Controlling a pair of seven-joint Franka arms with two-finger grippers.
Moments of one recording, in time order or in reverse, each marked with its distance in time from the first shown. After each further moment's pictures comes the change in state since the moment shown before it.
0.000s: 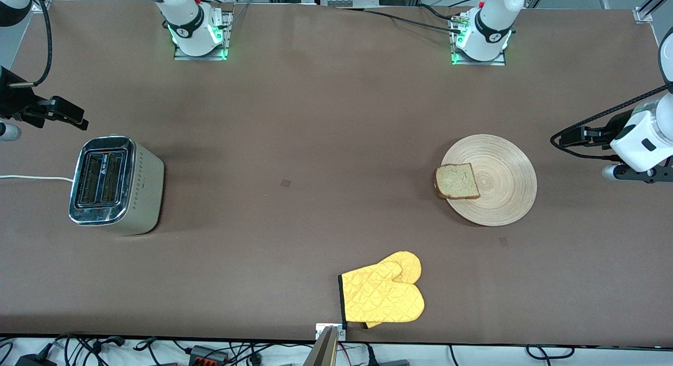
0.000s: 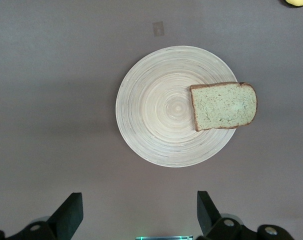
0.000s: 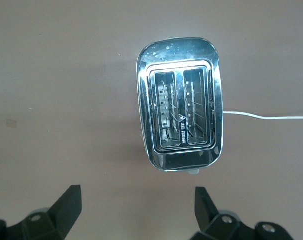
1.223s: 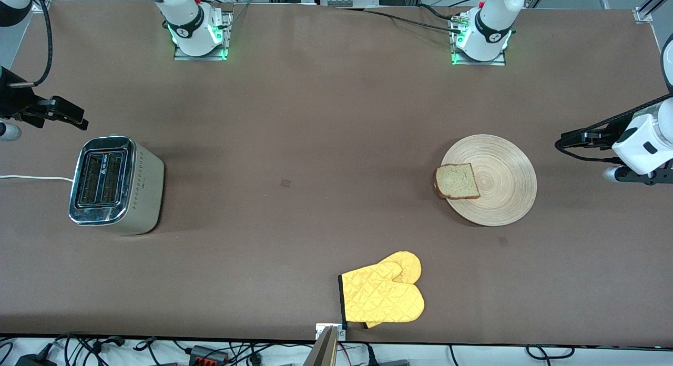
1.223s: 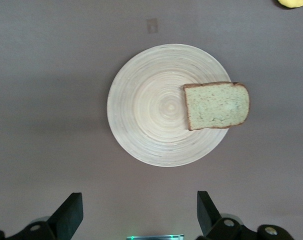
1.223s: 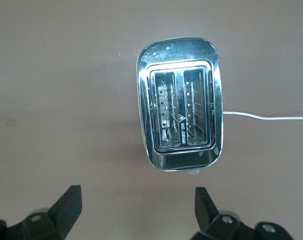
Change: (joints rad) left arm 0.022 0.017 0.001 -0.003 -0.065 -0.003 0.000; right arm 0.000 0.000 0.001 0.000 -0.002 0.000 -0.002
